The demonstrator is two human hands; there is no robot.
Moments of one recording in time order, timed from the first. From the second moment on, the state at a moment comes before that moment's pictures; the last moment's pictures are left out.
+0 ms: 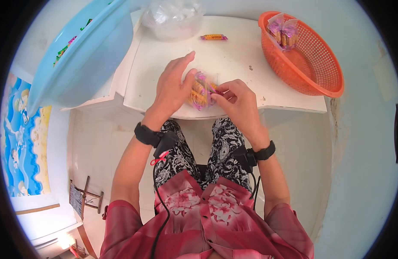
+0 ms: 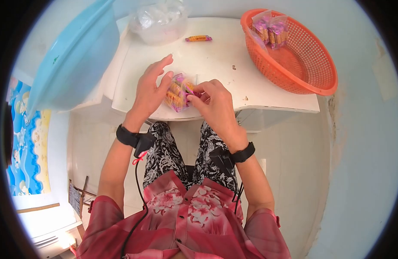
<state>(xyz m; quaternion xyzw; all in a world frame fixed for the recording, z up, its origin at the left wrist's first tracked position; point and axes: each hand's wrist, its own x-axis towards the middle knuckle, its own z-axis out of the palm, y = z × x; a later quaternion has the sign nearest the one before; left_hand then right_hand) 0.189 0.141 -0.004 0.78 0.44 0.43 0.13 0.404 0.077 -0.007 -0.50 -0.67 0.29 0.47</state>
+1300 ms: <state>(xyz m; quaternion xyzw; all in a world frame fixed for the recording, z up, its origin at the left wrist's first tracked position) 0.203 0.109 0.014 0.83 0.34 0.43 0.13 0.409 0.085 -0.010 -0.40 -0.75 0.00 0.52</state>
